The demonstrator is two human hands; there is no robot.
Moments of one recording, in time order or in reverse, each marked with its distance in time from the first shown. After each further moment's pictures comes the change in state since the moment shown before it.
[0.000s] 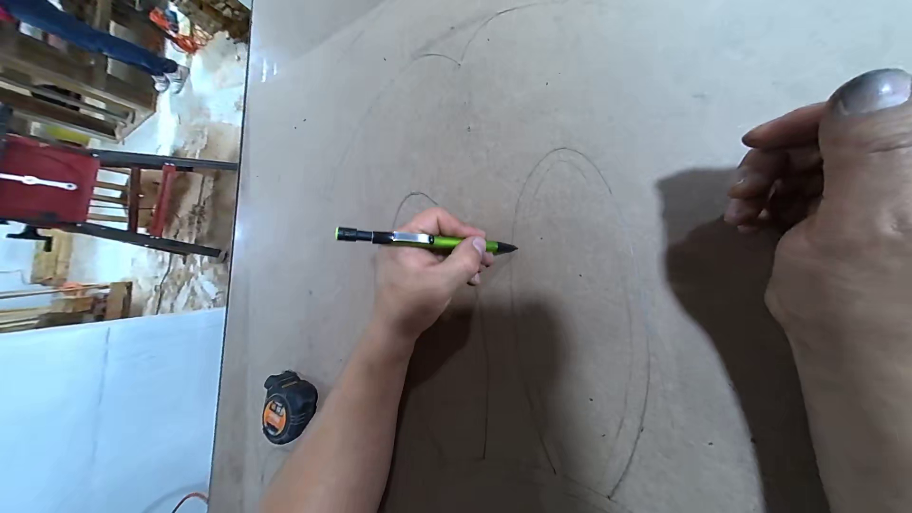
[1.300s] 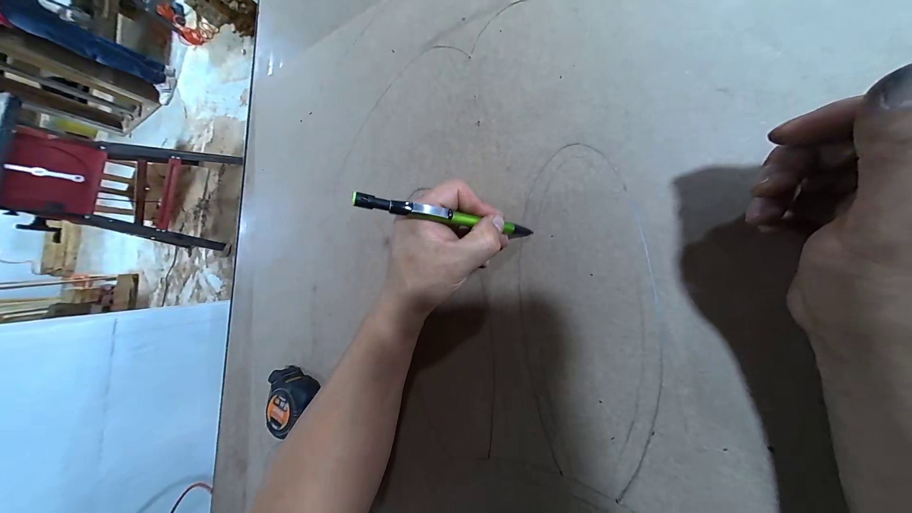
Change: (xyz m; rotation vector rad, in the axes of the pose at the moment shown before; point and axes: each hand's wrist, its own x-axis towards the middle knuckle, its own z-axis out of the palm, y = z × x) left_hand 0.027 -0.003 0.002 0.006 -0.044 0.065; right_hand -0.001 0.004 0.000 0.041 -0.003 0.007
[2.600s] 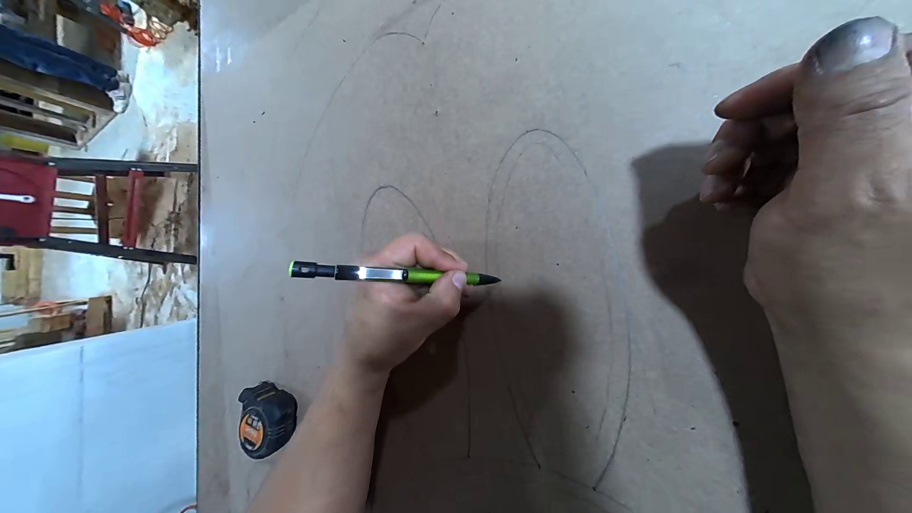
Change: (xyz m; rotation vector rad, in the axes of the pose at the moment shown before) left_hand -0.044 0.008 -0.001 0.049 -0.069 -0.027; right_hand 0.003 -0.011 0.006 -0.084 0.028 -0.046
